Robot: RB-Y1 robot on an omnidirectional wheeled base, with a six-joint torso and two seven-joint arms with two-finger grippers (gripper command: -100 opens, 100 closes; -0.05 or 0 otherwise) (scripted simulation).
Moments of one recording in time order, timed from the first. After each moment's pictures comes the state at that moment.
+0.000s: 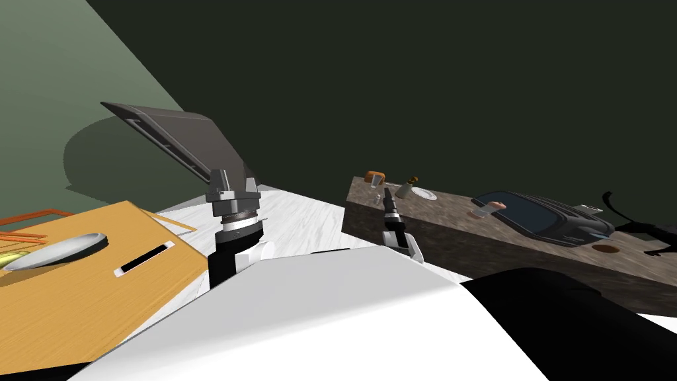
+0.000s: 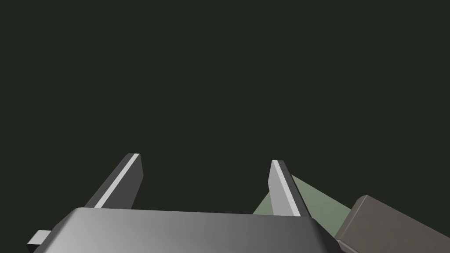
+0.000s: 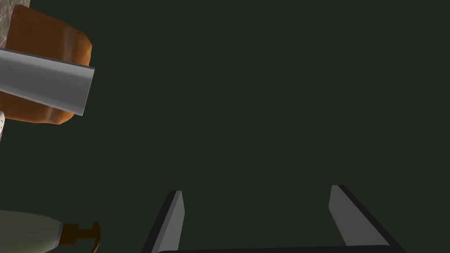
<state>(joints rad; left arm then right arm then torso) 0.48 0.00 0.05 -2.37 0.05 -0.47 0.01 0.37 -0.13 -0.24 -1.95 0.16 -0.38 0.11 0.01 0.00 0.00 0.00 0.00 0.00</state>
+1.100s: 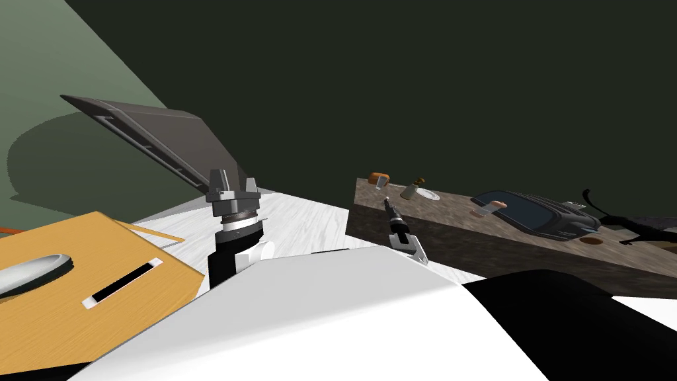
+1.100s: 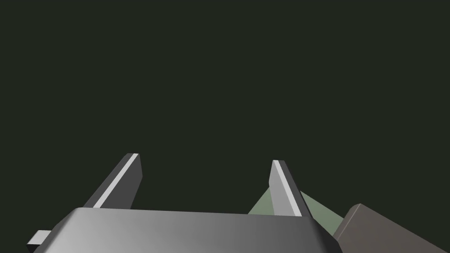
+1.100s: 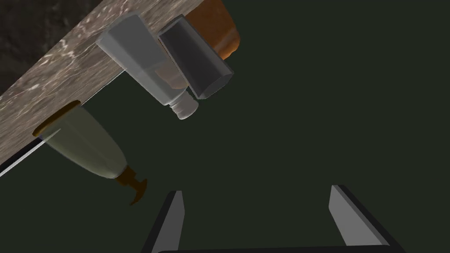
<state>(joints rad) 0.48 0.00 0.05 -2.37 0.05 -0.47 0.01 0.30 -0.20 -0.37 -1.66 0.36 -0.20 0.36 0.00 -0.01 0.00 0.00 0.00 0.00</state>
